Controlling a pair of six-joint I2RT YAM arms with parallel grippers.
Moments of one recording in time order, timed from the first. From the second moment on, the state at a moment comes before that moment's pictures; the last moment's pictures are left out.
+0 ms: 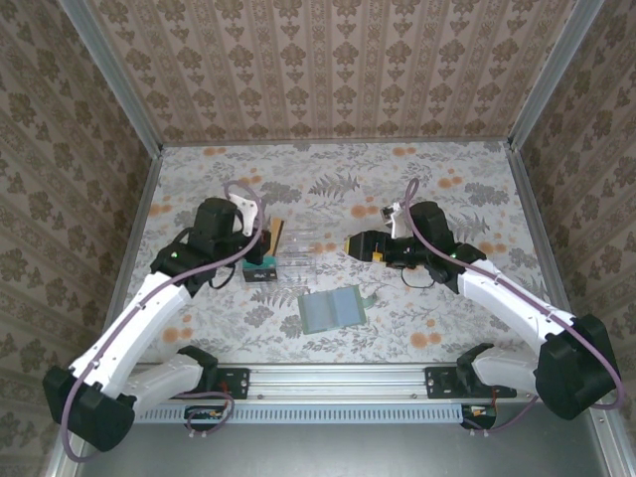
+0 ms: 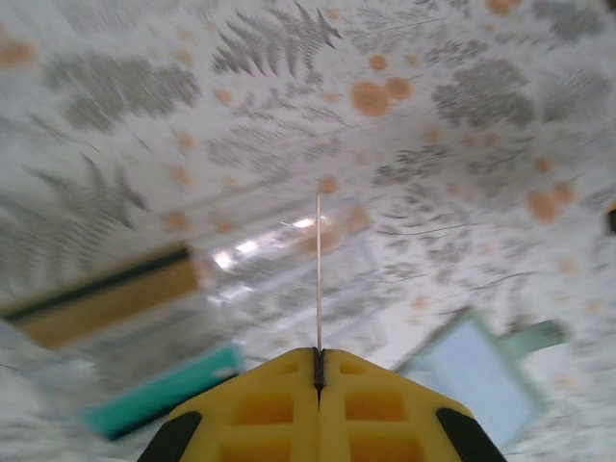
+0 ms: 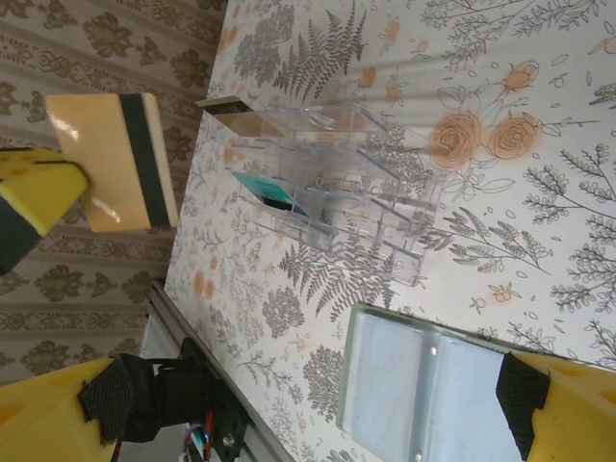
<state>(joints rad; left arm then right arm) -0.52 0.99 0.94 -0.64 0.12 -0.12 0.44 1.19 0.76 -0.20 -0.56 0.68</state>
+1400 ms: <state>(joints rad) -0.43 1.13 0.82 -0.51 -0.03 1.22 0.34 1.28 0.76 -0.19 -0.61 0.67</state>
